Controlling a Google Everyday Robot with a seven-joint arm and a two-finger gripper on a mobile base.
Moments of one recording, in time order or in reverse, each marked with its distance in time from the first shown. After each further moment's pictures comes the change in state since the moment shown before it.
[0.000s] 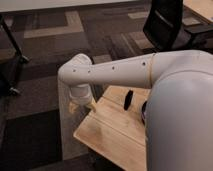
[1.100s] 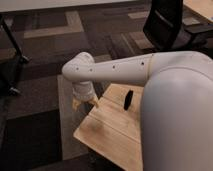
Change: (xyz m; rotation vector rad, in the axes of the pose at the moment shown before) arm -0.053 -0.023 0.021 0.005 -0.049 -0.063
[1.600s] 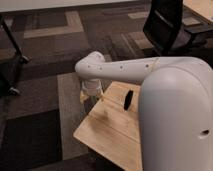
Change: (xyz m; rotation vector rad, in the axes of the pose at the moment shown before) arm -0.045 -0.043 0.015 -0.052 -0.068 -0.025
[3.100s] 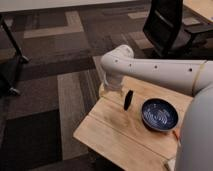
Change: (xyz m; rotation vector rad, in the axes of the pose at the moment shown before) arm 0.046 -0.088 -0.047 0.035 -0.025 0.090
